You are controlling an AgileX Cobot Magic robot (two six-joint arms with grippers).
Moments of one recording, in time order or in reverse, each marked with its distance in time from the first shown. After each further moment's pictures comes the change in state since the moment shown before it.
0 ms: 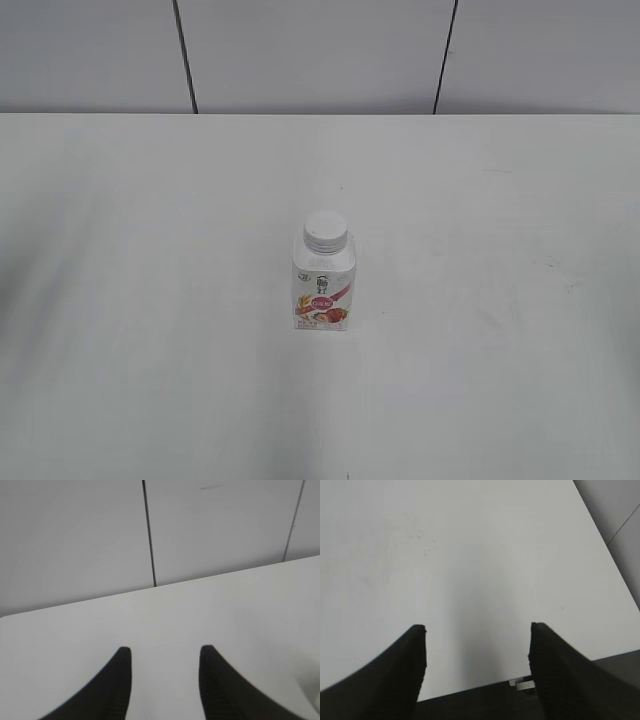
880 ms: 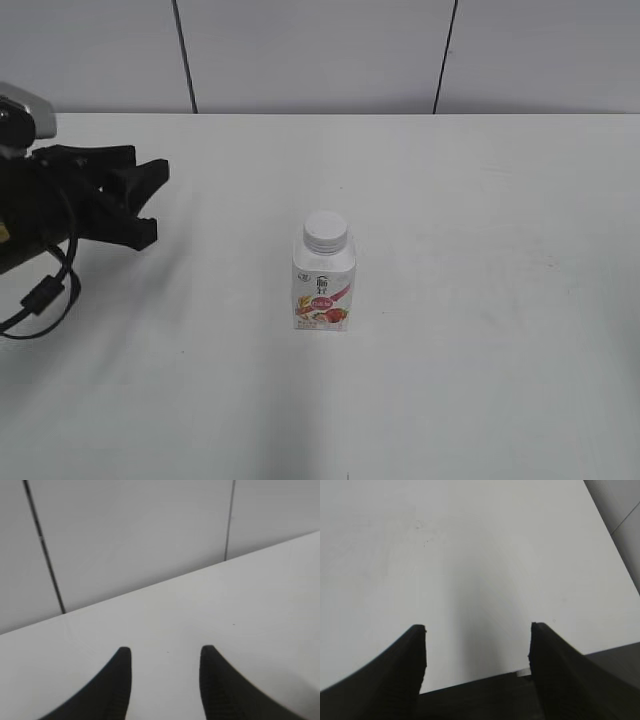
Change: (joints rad) left arm -0.139 1.000 0.100 0.645 -1.232 -0.482; right arm 0.000 0.067 -0.017 0.004 0.011 0.008
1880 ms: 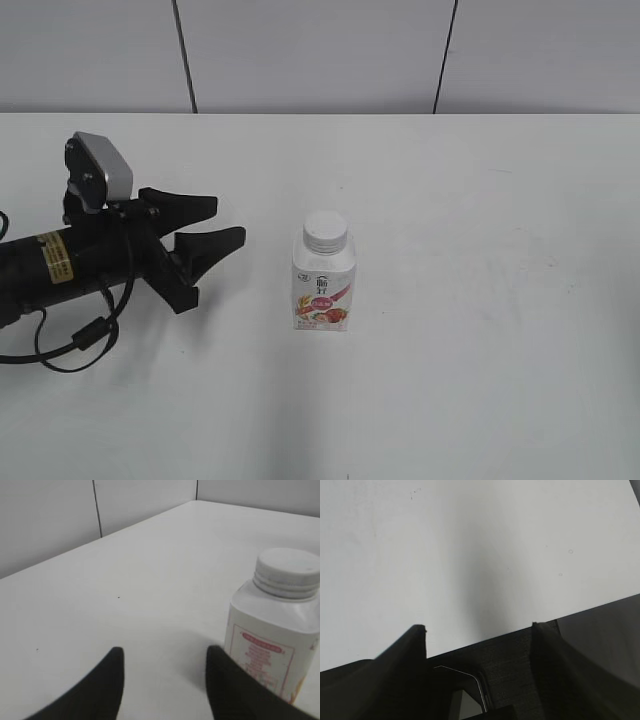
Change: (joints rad) left arm 0.067 0.365 -0.145 0.518 -0.246 -0.093; right arm 0.000 0.221 -0.090 0.019 0.118 0.077
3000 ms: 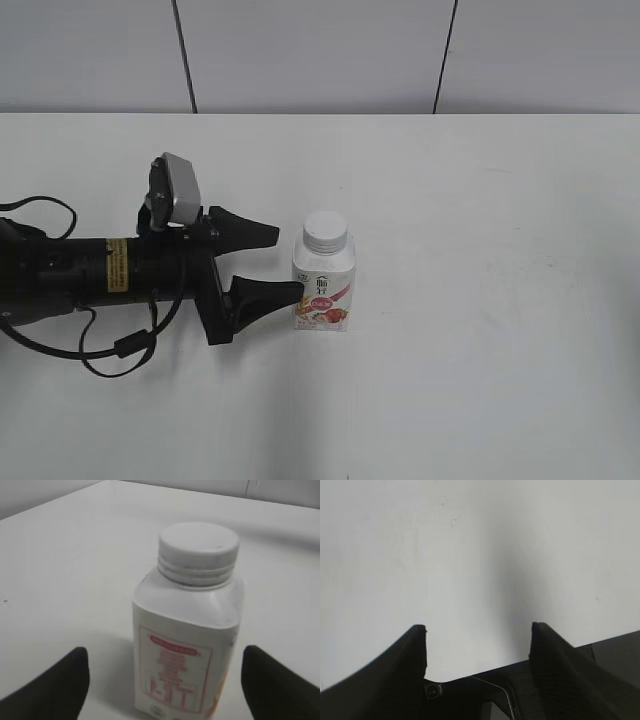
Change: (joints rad) left arm -0.080 0.107 -0.152 0.250 0.040 -0.146; right arm 0.000 0.097 -0.096 0.090 -0.049 0.001
